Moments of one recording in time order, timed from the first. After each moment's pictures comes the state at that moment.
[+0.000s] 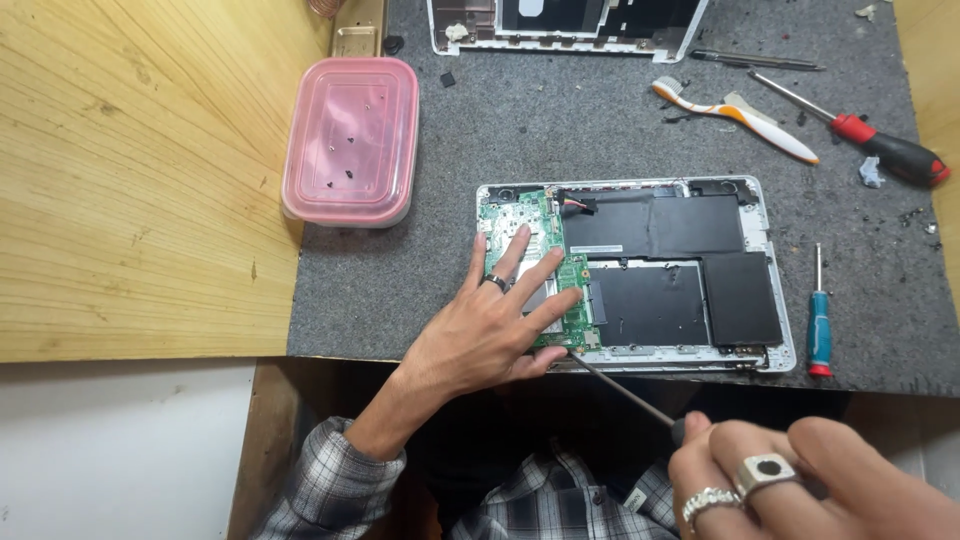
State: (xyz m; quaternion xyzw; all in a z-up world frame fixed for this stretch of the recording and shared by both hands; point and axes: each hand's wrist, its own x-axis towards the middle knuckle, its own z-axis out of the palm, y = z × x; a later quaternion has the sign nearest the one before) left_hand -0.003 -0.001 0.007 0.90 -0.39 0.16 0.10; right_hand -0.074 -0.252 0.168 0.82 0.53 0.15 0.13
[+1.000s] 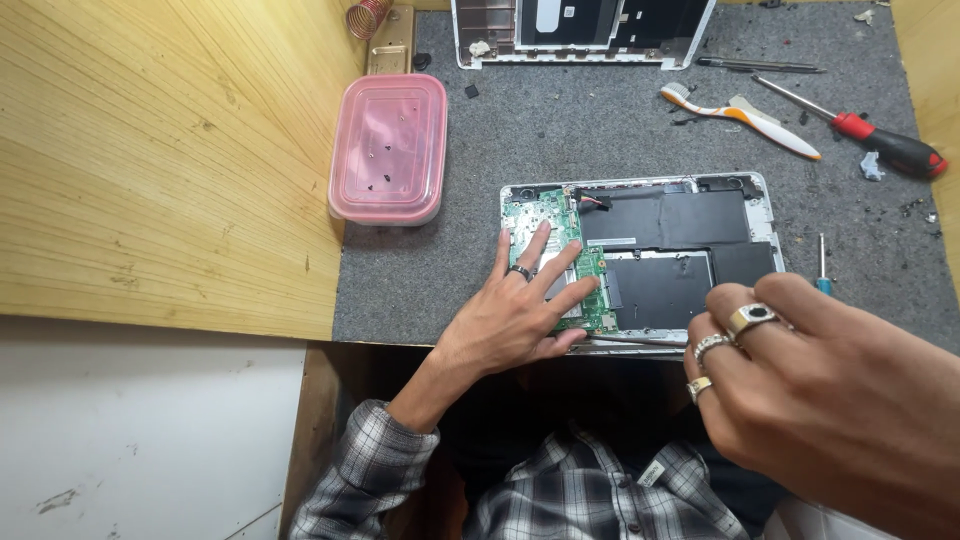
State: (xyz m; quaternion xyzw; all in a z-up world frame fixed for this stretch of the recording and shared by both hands) left_hand -0.002 -0.002 0.003 0.91 -0.38 0.16 0.10; right_hand -0.026 -0.251 0.190 0.74 0.62 0.08 0.26
